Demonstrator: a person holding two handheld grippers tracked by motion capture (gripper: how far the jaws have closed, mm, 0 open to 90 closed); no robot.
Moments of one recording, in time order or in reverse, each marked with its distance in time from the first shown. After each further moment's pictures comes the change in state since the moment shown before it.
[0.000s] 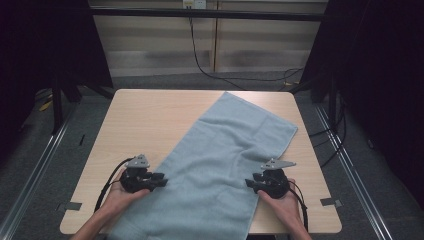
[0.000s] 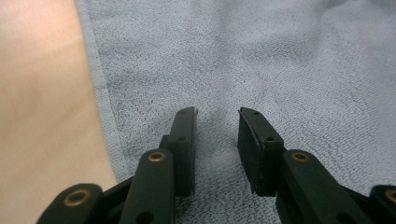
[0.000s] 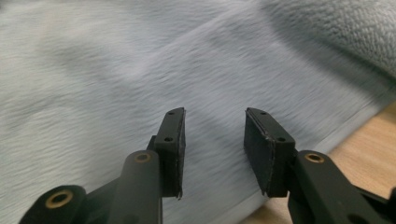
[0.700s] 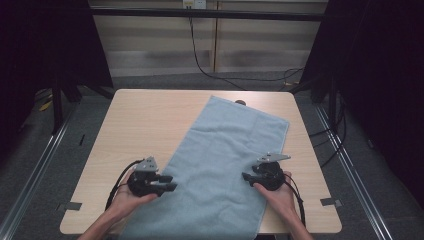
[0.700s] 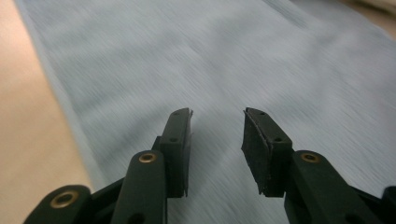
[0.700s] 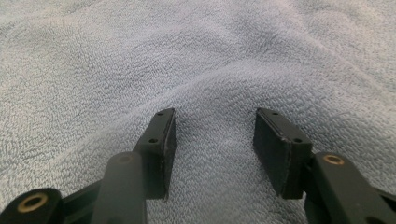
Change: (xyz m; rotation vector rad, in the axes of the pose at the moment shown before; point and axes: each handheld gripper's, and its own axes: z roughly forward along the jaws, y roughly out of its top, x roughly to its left) left arm -0.021 0.033 0.015 -0.001 -0.029 0.067; right arm -0.009 0.014 0.019 -0.013 -0.036 -0.012
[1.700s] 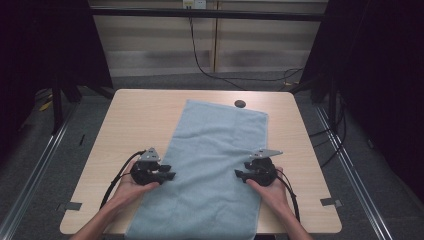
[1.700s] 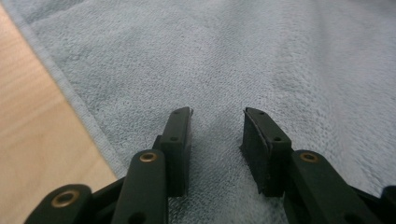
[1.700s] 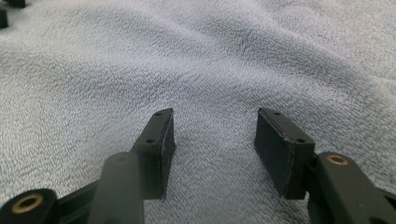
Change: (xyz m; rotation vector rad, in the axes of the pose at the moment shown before) left arm 0.029 -0.009 0.010 0.009 0.074 0.006; right arm 0.006 0.015 0.019 -0.014 0.057 -0.014
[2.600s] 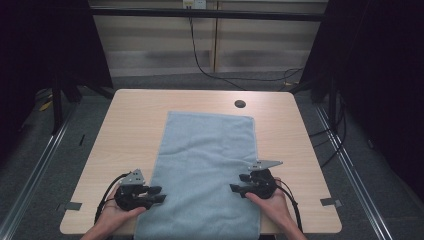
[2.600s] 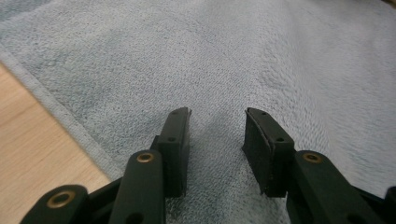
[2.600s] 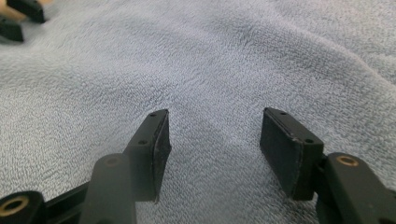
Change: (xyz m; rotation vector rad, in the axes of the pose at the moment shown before) left arm -0.040 -0.044 -0.039 -0.021 -0.048 -0.050; right arm 0.025 -0.019 -0.017 0.016 0.159 -0.013
